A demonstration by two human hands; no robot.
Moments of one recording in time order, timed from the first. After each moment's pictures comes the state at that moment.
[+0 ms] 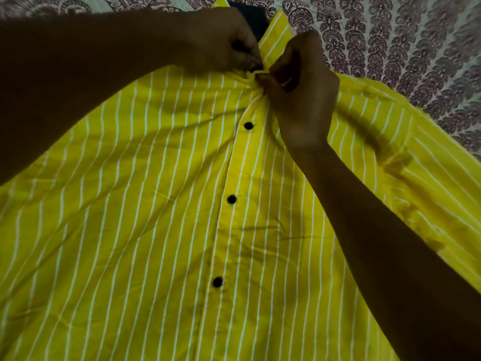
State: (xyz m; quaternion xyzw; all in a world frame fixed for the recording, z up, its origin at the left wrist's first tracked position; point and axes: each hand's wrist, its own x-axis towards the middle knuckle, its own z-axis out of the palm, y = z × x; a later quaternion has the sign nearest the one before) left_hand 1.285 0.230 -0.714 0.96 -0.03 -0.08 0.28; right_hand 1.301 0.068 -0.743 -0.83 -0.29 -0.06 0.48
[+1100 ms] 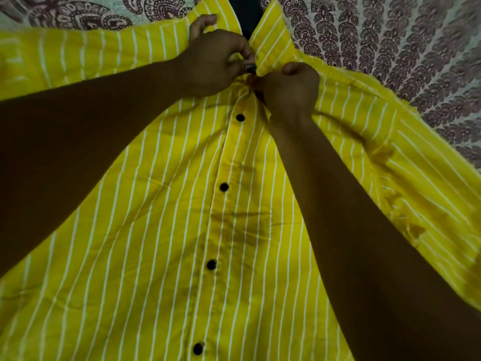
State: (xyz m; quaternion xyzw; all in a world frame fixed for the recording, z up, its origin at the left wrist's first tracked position) left_hand 1.263 0.210 -0.754 0.96 0.08 0.06 0.27; right_hand 1.302 0.090 -0.747 -0.82 0.06 0.16 0.55
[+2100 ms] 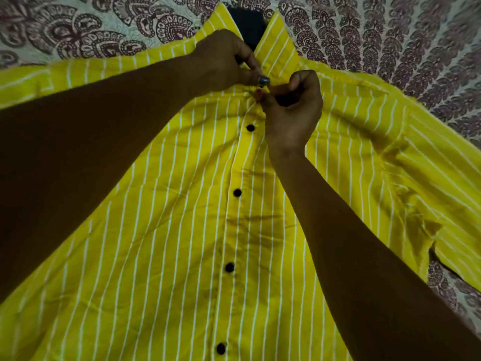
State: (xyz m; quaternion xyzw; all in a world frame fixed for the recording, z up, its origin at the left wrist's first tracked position) left_hand 1.271 0.215 -0.734 0.91 0.10 -0.01 0.40; right_hand 1.276 0.077 -0.762 -0.74 -0.05 0.01 0.67
